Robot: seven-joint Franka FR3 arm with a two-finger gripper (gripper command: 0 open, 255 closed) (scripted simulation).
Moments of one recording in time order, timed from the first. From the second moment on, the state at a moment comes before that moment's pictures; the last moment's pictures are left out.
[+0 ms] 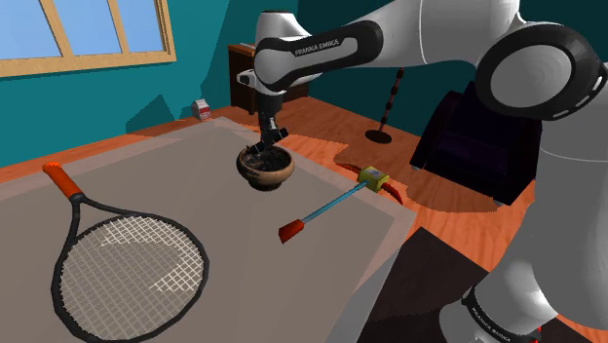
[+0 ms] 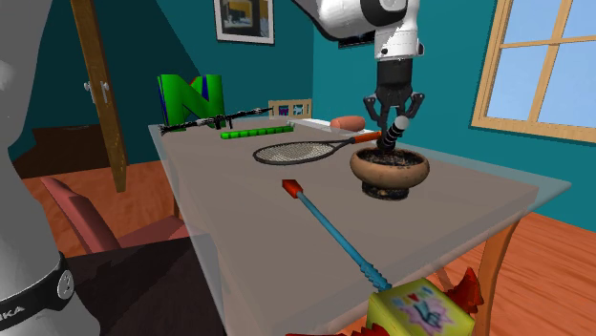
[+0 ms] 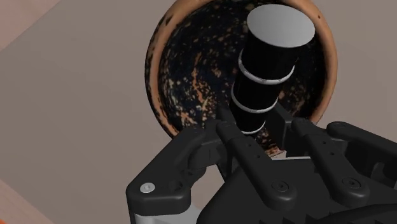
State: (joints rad) arm 0.28 0.44 -0.06 -1.53 -0.01 2.04 -1.00
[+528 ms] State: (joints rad) arm 0.28 0.47 -0.06 -1.58 0.00 2.12 -1.00
